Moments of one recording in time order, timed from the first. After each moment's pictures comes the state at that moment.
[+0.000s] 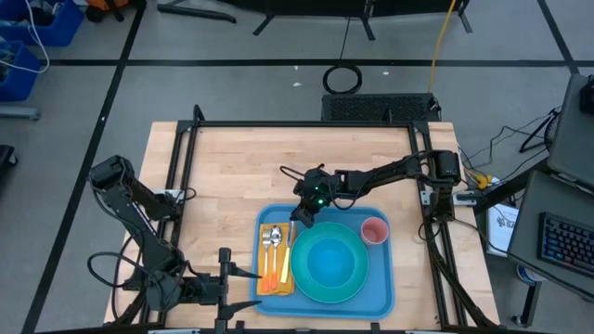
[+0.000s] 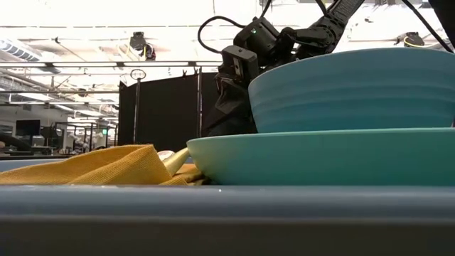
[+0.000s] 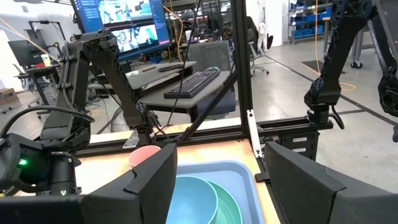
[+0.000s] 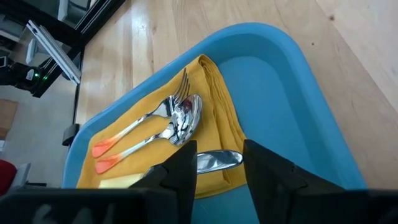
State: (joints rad) left arm -0.95 1.52 1.04 0.45 -0.94 0.07; right arm -0.09 1.91 1.04 0.20 -0.40 0.56
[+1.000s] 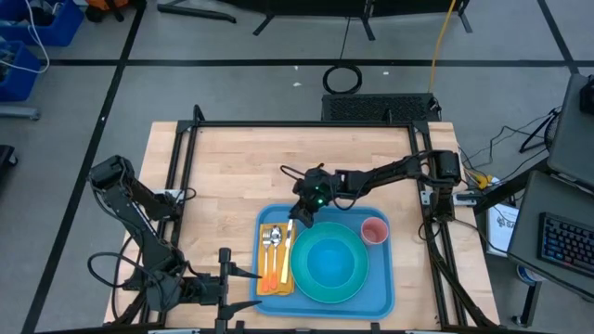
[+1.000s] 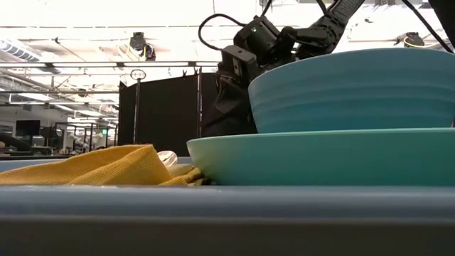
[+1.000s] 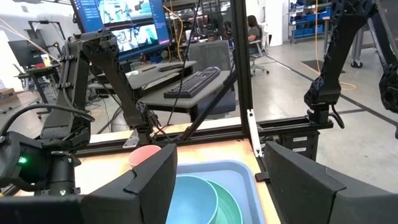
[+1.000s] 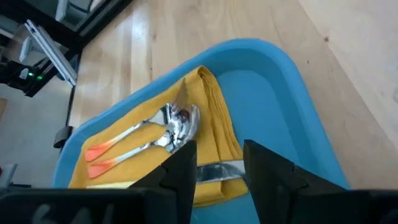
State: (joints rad) left arm -0.95 1.52 1.04 0.45 -0.94 0.07; right arm -0.09 1.91 1.04 0.21 -0.36 0.51
